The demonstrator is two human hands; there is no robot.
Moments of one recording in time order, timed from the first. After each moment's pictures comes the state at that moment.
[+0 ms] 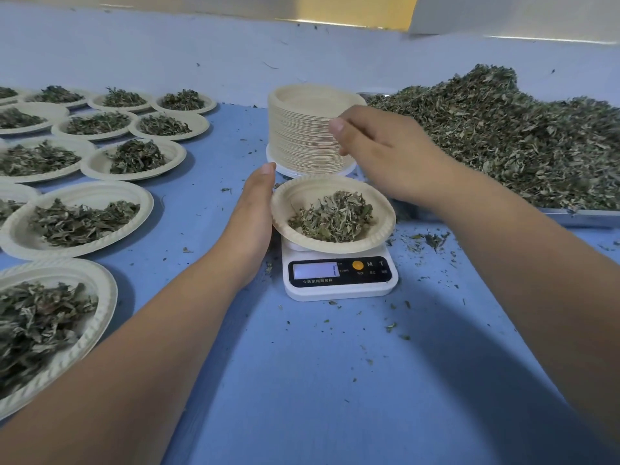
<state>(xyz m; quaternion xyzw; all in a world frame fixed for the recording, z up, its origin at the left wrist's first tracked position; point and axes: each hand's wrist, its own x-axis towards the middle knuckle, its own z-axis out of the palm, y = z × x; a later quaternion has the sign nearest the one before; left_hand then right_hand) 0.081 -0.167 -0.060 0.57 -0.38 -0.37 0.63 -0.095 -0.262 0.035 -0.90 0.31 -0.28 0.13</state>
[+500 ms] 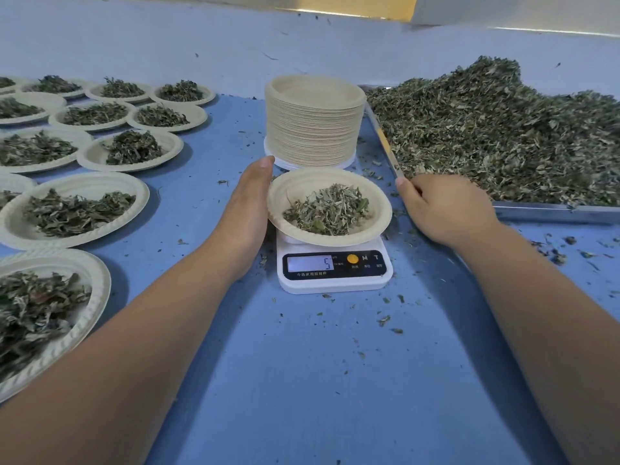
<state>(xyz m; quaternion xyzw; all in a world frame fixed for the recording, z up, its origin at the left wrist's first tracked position) 0.081 -0.166 -0.061 0.58 -0.38 -0.36 0.62 -0.171 -0.301 -0.045 -0.84 0.51 -0.17 -0.06</state>
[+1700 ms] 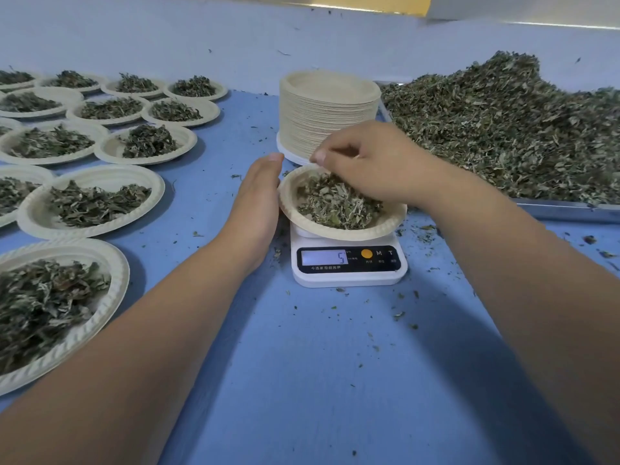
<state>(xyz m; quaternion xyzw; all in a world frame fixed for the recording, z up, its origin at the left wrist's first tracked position) 0.083 -0.165 -0.060 0.59 -0.36 -0.34 0.64 -0.076 -0.247 0.025 -0.92 0.30 -0.20 0.13</state>
